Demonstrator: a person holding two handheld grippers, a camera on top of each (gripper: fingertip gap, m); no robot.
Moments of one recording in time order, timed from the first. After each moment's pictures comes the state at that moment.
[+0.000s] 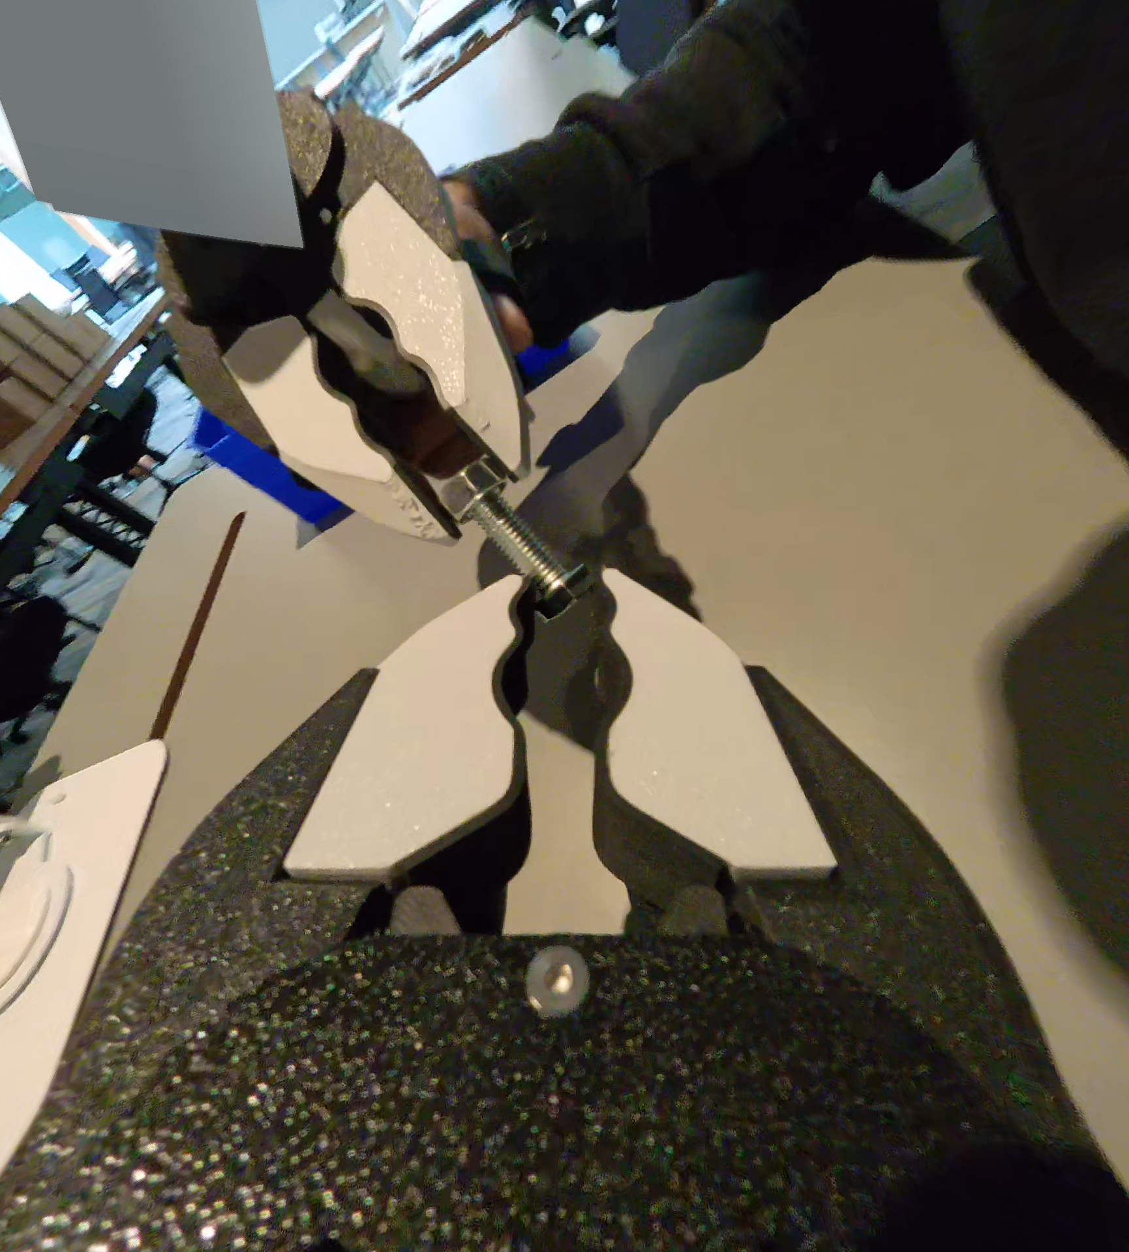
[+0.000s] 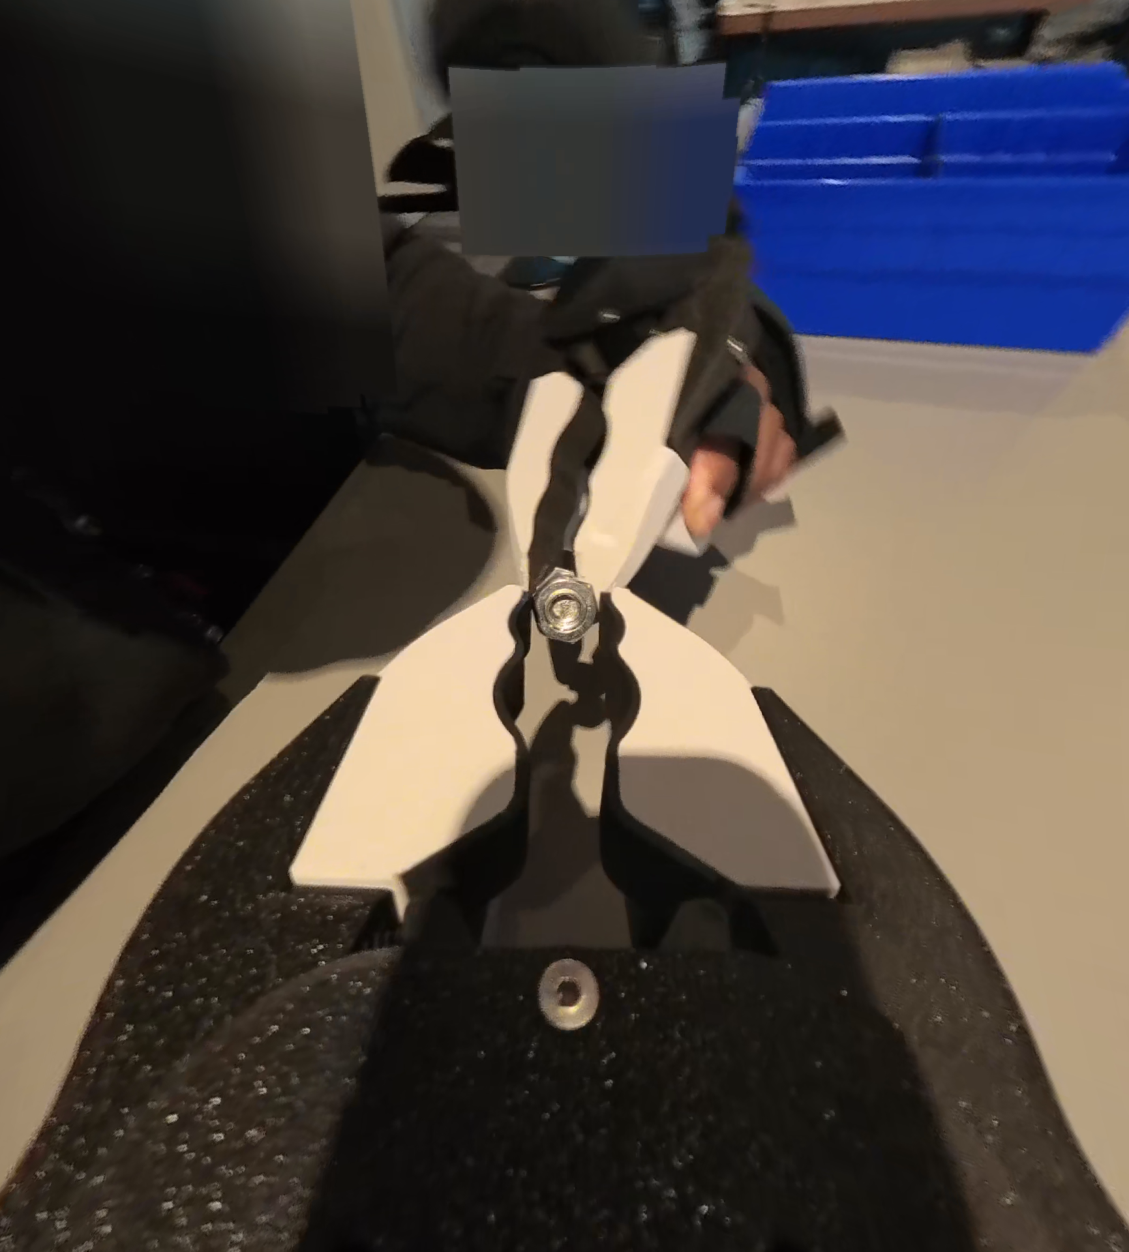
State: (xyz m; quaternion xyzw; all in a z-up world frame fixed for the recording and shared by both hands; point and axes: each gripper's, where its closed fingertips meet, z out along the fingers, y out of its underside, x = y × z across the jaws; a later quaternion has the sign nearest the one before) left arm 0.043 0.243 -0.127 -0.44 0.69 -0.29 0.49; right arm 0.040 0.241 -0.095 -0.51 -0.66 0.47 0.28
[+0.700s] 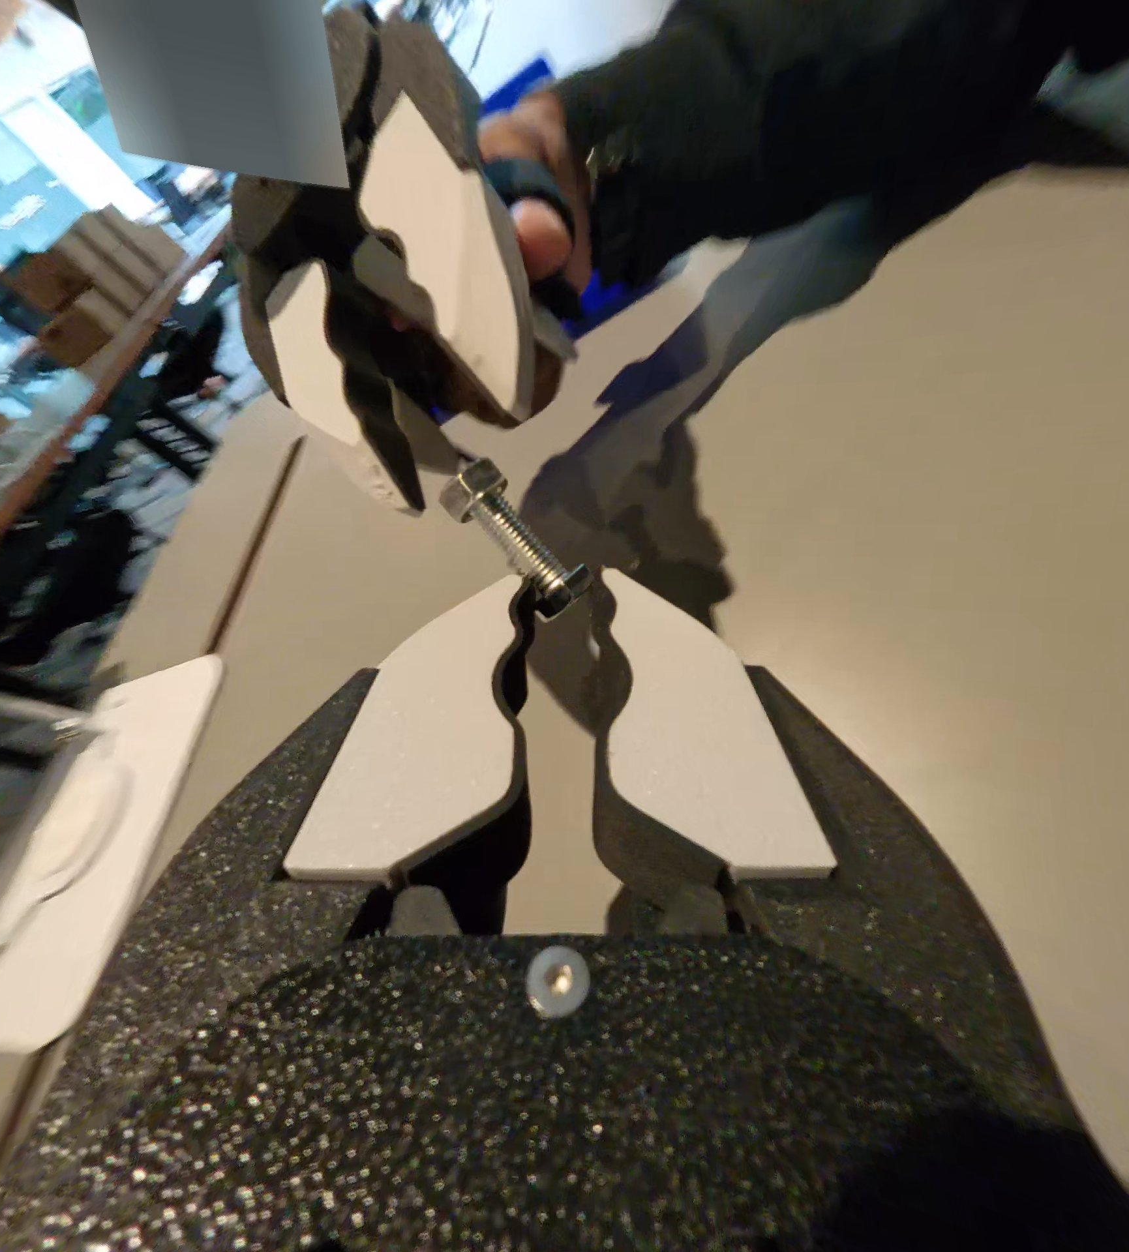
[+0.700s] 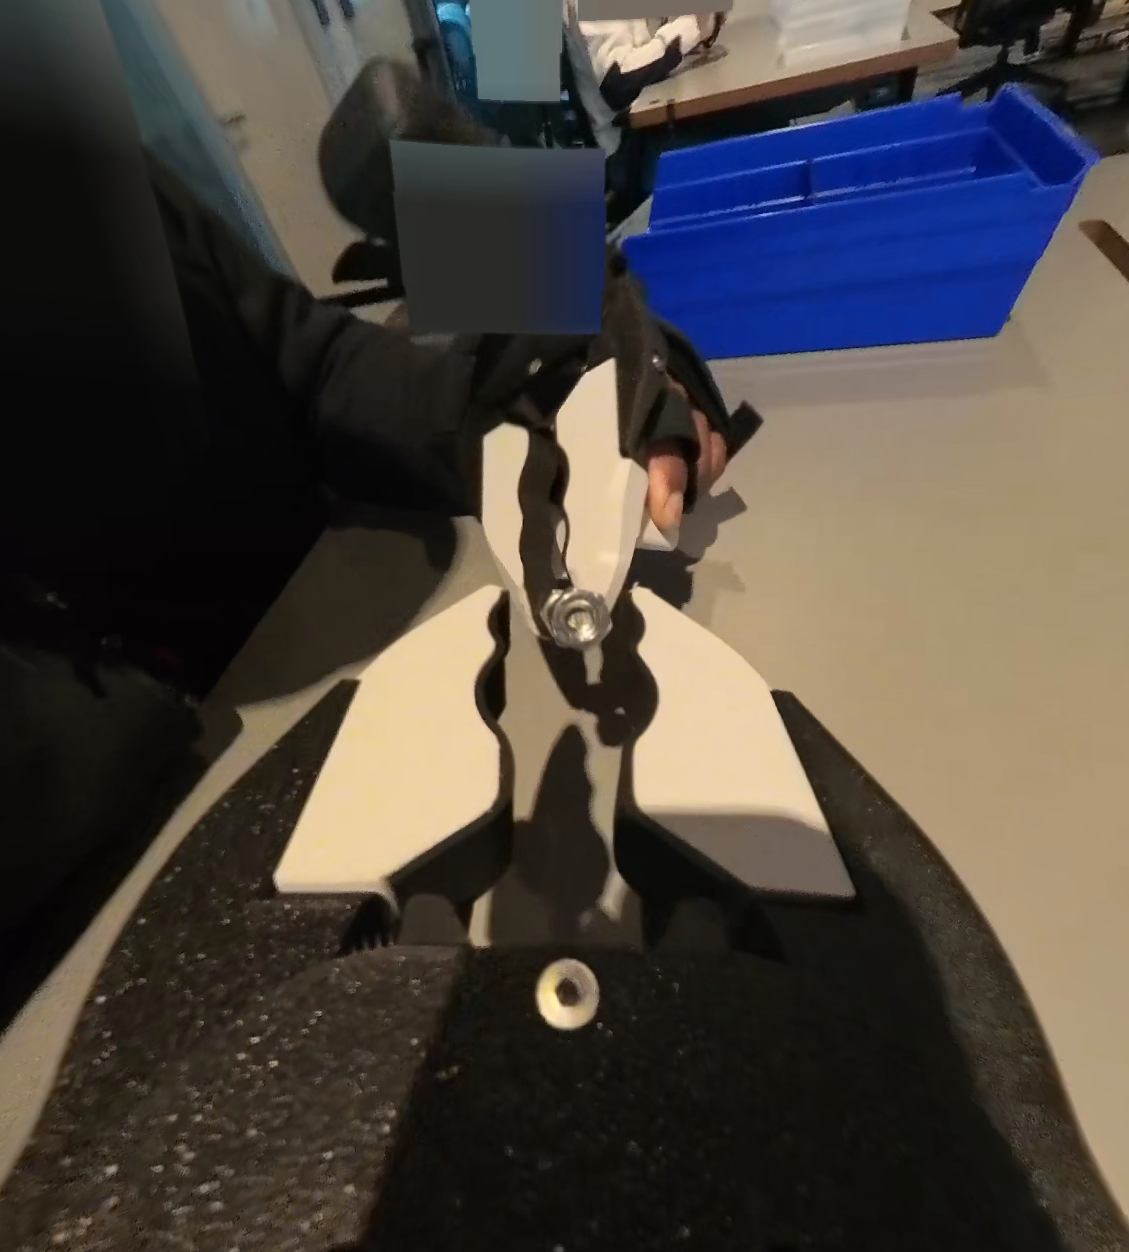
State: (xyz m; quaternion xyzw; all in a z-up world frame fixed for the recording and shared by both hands) left arm 0.038 0.264 -0.133 -0.49 0.67 -0.25 0.51; right arm 0.042 0.268 -0.093 -0.55 -0.59 0.51 0.30
